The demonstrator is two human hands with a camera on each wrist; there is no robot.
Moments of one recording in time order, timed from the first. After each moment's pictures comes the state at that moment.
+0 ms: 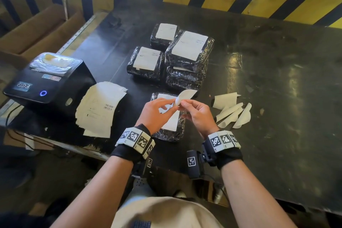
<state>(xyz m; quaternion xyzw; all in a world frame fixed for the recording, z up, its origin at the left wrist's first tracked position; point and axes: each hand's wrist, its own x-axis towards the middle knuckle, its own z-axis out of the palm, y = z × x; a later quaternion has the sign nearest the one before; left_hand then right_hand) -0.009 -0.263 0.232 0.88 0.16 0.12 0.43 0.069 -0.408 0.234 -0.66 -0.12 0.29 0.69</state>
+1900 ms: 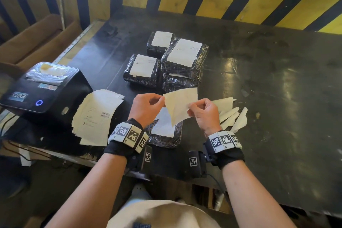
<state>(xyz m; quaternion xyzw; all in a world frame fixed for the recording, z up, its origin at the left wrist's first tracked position) 0.005 -0.248 0.267 0.85 0.23 0.15 0.45 0.091 -0.415 0.239 -0.71 -0.04 0.16 0.69</state>
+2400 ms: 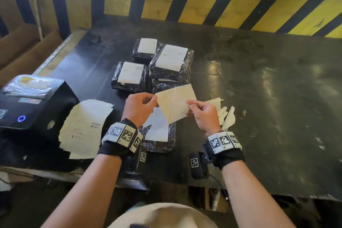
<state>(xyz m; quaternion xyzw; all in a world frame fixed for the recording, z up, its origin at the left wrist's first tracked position) 0.018 -0.240 0.276 0.84 0.20 0.15 0.47 0.090 -0.431 0.248 -0.74 -0.04 0.12 0.66</state>
